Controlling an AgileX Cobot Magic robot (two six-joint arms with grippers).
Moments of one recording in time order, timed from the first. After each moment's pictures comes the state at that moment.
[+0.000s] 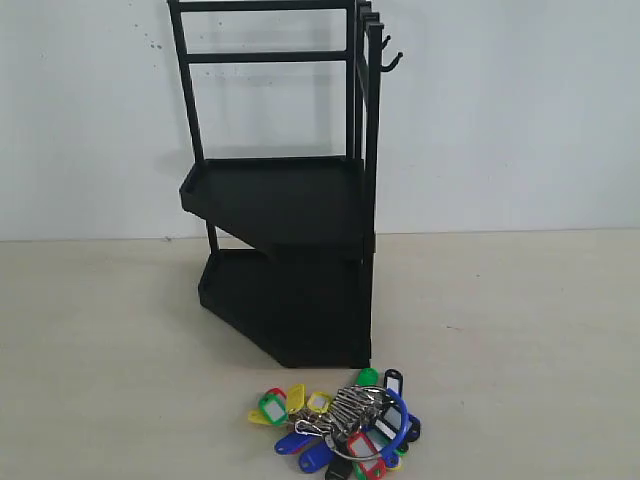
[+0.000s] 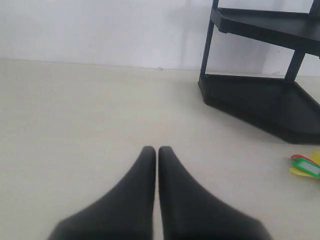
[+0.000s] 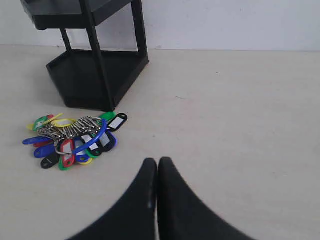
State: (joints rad) left arm 0.00 0.00 0.00 -0.15 0.29 0.07; right arm 0.21 0.00 0.00 0.01 0.33 0.09
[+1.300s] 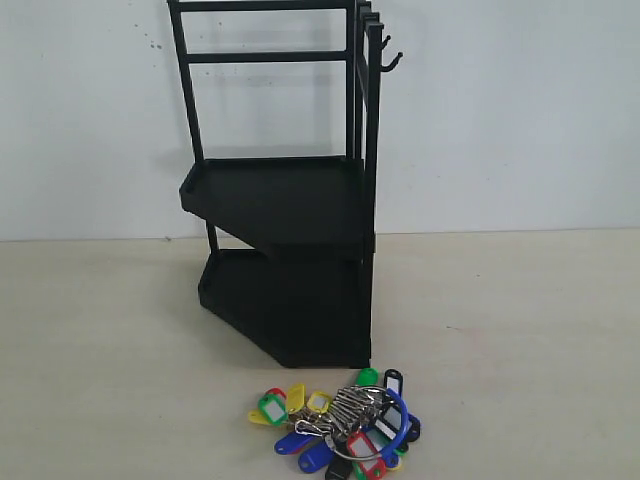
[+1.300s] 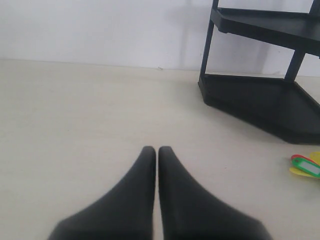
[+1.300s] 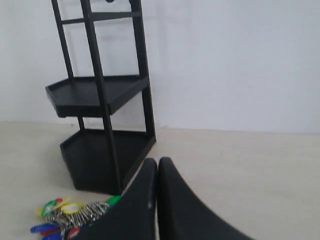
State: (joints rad) left arm 0.00 0.00 0.00 -0.15 0.29 0.07; right arm 0.21 0.00 0.00 0.01 0.04 0.09
